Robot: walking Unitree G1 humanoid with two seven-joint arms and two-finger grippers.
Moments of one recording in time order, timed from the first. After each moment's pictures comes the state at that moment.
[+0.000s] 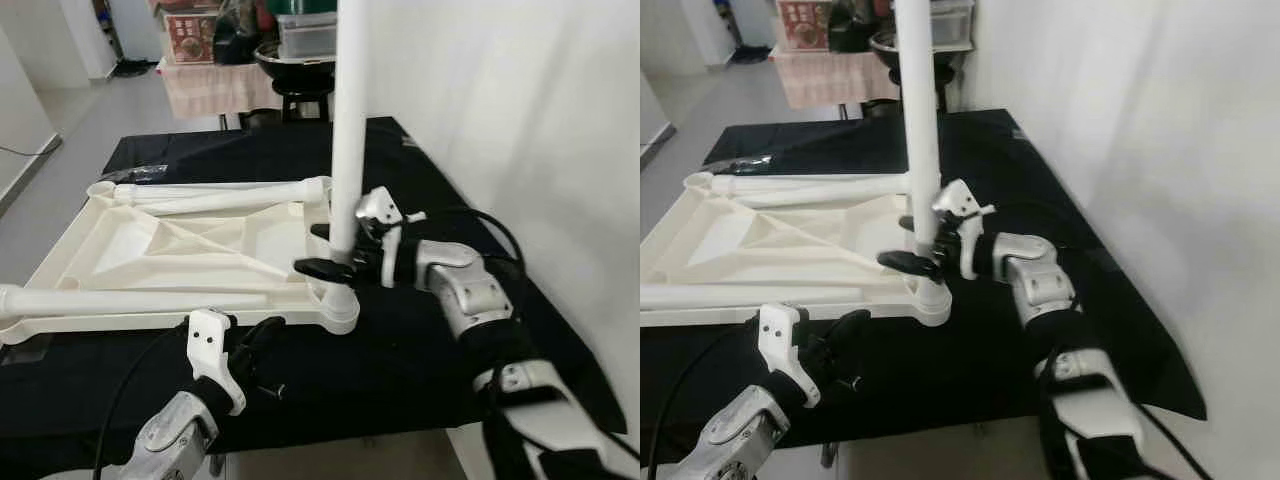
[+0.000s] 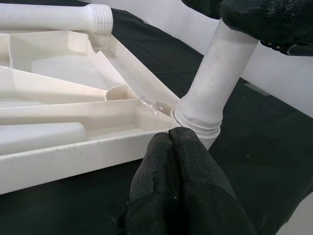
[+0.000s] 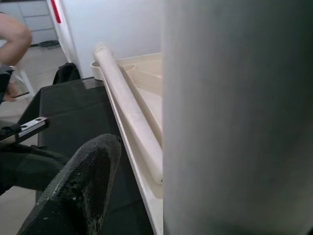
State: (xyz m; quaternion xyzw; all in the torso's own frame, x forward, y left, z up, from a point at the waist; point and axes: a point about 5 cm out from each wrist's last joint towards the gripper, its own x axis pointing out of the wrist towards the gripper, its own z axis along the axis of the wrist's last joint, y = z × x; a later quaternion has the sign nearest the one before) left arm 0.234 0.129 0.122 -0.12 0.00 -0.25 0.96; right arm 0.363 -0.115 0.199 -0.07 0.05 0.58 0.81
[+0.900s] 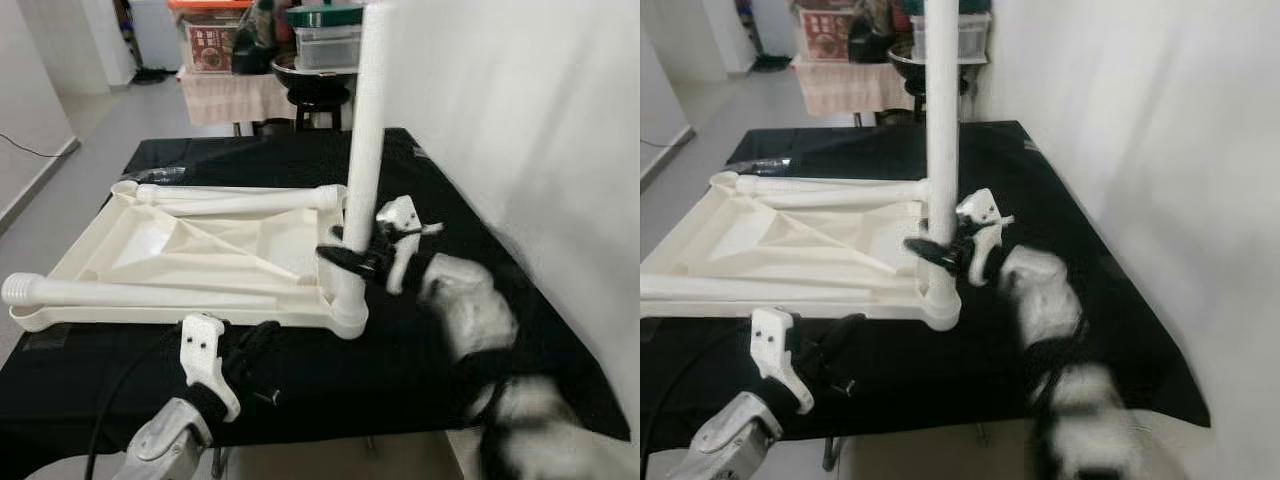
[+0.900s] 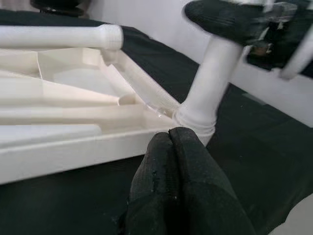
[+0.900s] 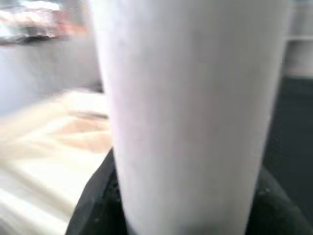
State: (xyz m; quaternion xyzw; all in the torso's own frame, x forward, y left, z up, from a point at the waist) left arm 0.228 0.131 0.126 -0.13 0.00 -0.25 0.96; right arm 0.350 -0.112 0.163 0.01 0.03 0.11 0.99
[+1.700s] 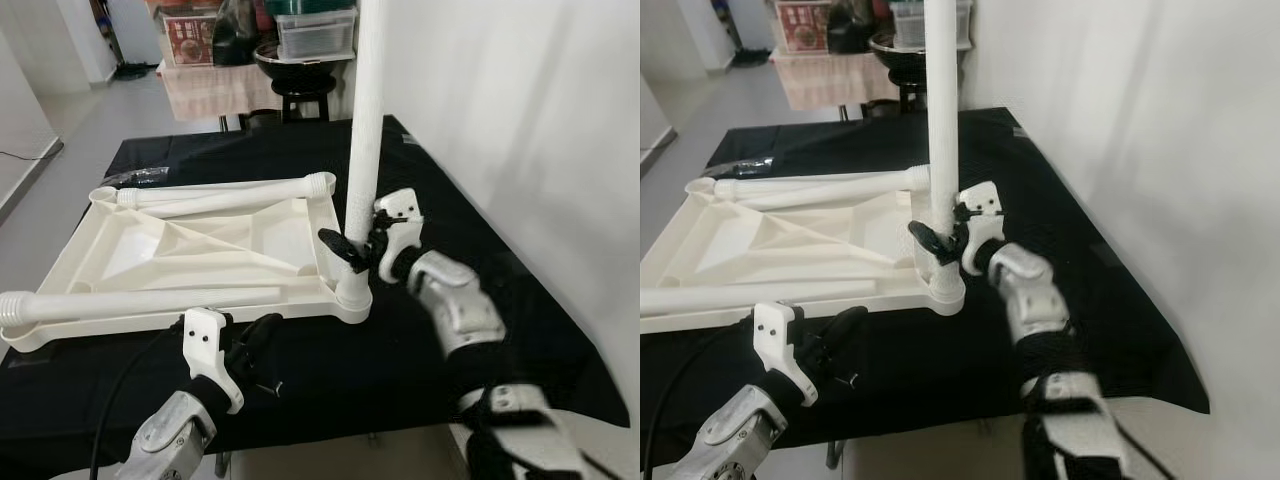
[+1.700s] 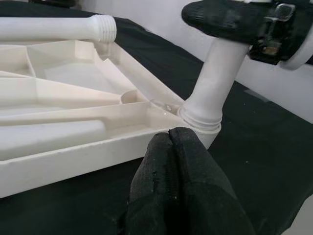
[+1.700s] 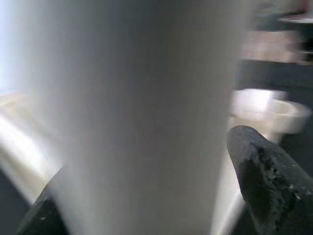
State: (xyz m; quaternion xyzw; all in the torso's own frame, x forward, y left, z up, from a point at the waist) left arm 0.231 0.132 0.126 -0.13 0.00 -0.24 0.96; right arm 0.372 -0.128 0.187 -0.03 0.02 0.39 0.92
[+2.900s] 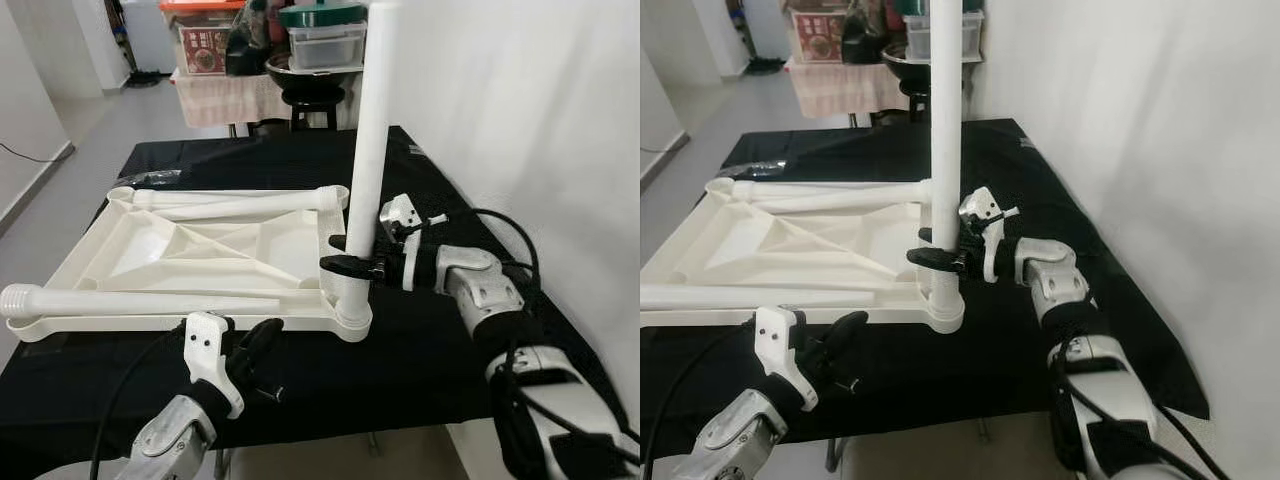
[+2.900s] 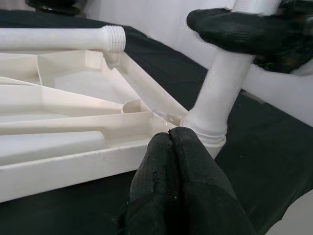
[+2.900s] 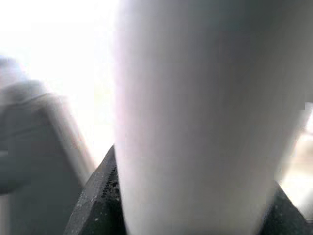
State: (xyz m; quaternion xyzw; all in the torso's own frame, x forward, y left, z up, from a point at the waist) left arm 0.230 0.131 0.125 -0.13 0.00 -0.24 0.96; right arm 0.367 -0.121 0.170 -0.02 0.04 0.41 0.91
